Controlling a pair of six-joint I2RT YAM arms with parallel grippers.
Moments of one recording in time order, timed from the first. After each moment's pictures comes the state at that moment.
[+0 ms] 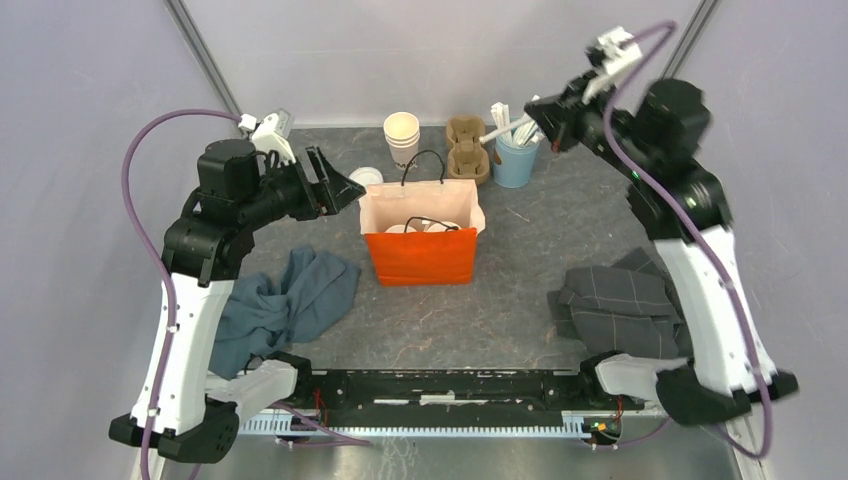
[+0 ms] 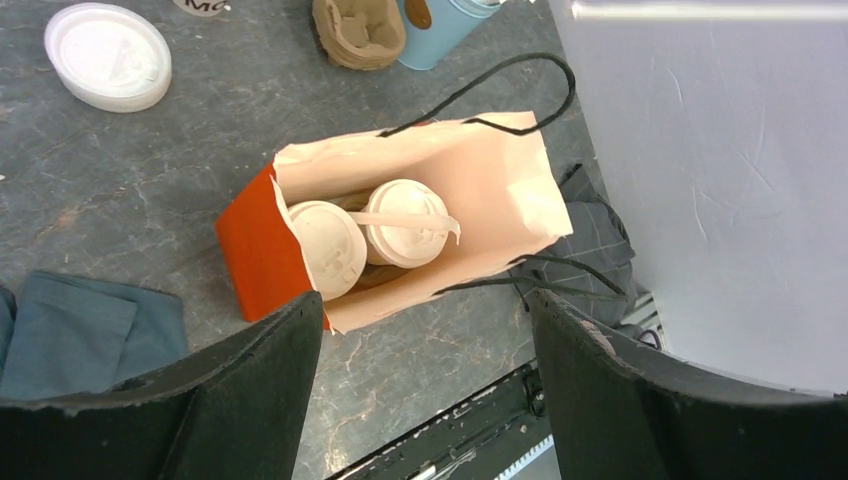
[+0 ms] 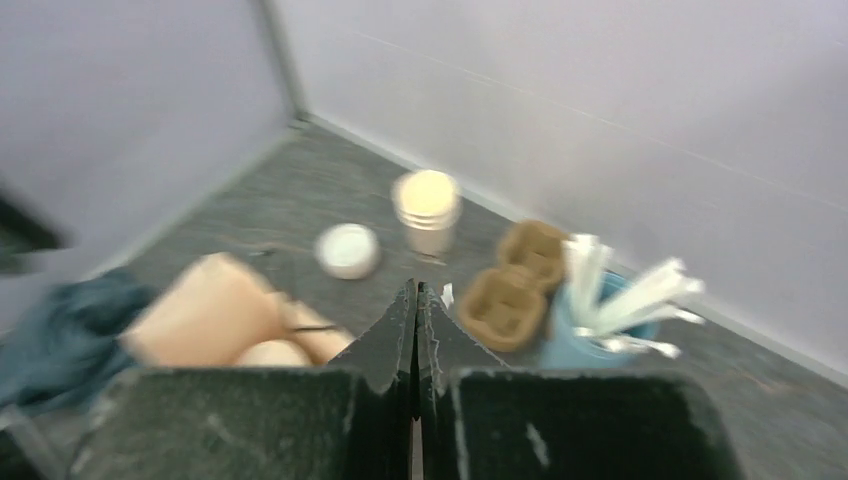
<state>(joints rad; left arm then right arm) -0.26 1.06 1.55 -0.92 0.34 -0.48 0.35 1.35 1.84 -0.56 -0.21 0.00</state>
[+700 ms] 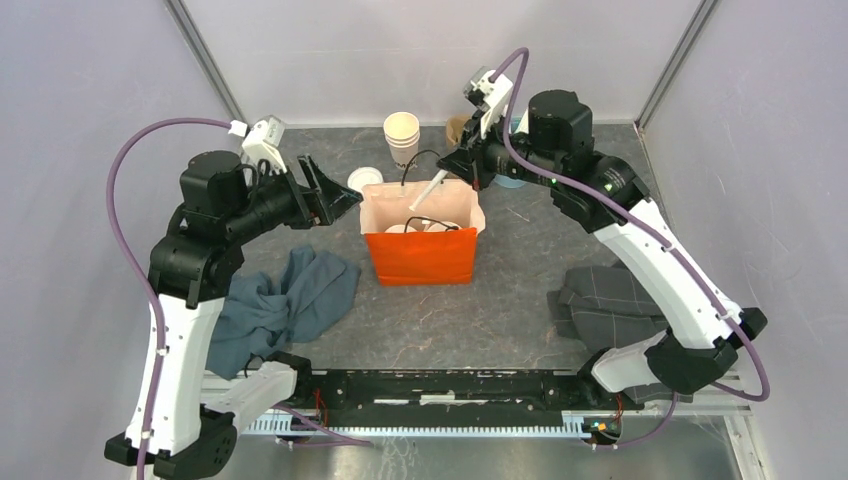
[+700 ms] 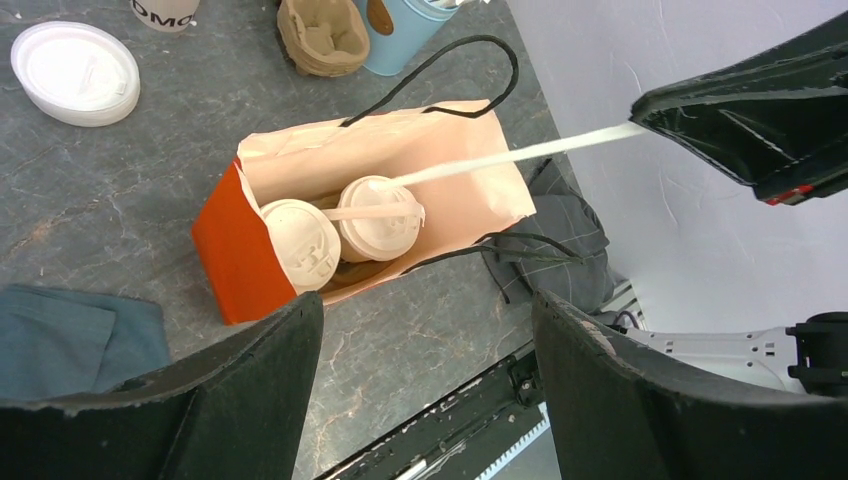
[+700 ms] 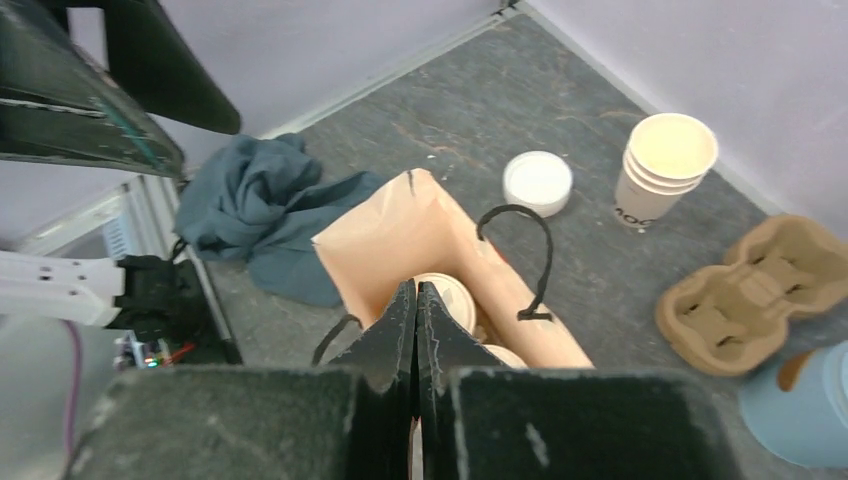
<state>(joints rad) -0.26 0.98 1.53 -0.91 0.39 -0.48 0.69 1.41 1.80 -0.61 -0.36 0.05</state>
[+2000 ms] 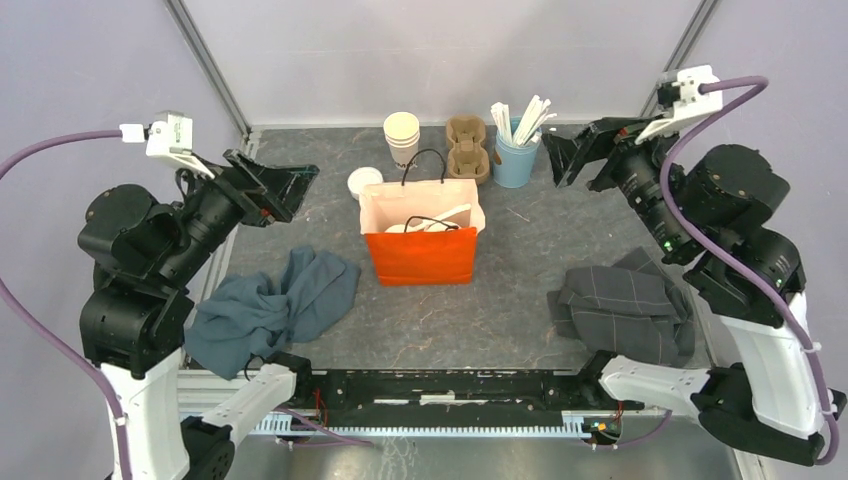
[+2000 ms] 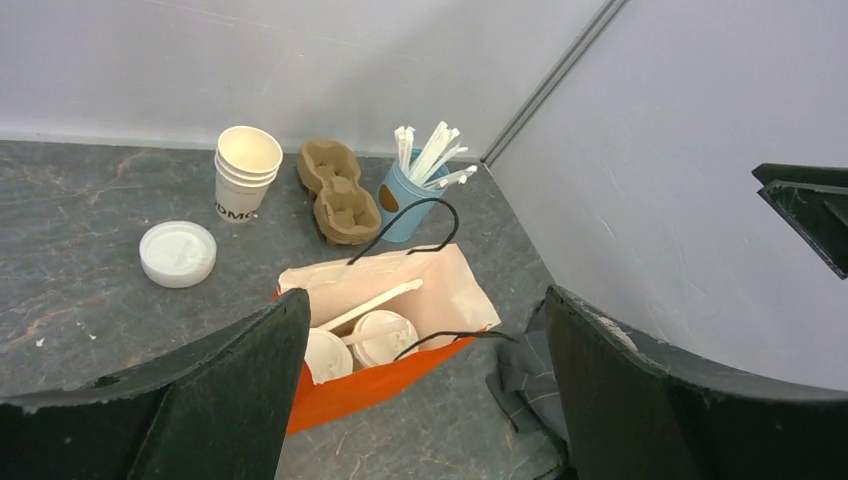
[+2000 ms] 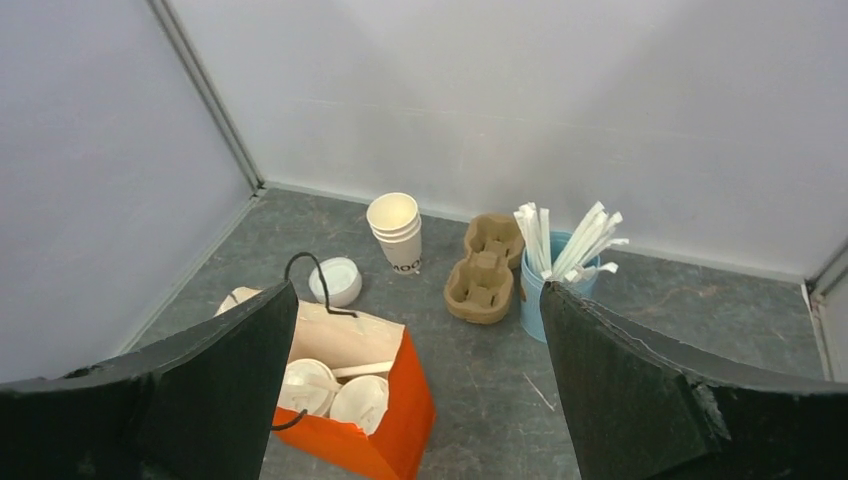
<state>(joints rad) -0.26 0.90 1.77 -0.87 0.20 -0.48 0.78 1.07 1.89 -0.74 0.41 0.11</state>
